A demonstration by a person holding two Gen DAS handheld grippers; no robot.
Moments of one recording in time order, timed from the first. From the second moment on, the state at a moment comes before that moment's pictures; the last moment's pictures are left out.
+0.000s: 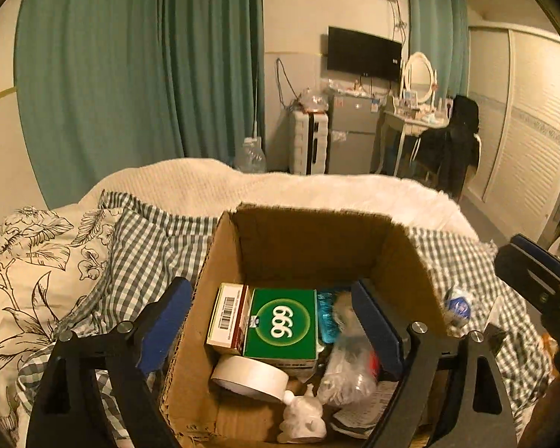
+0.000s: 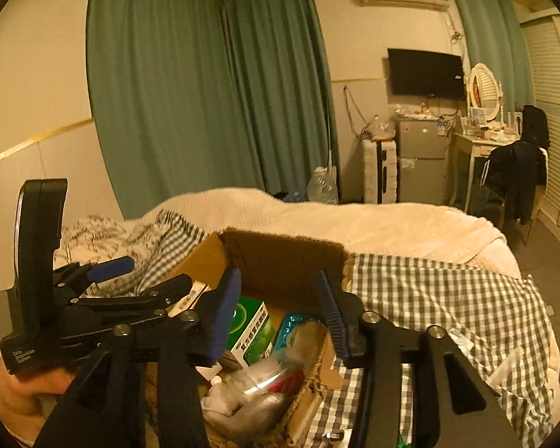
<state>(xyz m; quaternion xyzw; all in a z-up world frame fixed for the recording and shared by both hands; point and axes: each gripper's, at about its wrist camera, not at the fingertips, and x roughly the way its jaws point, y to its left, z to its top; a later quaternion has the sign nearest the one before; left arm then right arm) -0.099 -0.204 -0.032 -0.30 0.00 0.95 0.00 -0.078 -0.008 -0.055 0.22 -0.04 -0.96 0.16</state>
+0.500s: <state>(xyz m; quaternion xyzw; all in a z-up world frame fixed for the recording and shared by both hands) -0.050 -0.163 0.011 -0.23 -0.01 0.97 0.02 -0.032 0.047 -0.018 0.18 -0.06 -0.98 0.11</state>
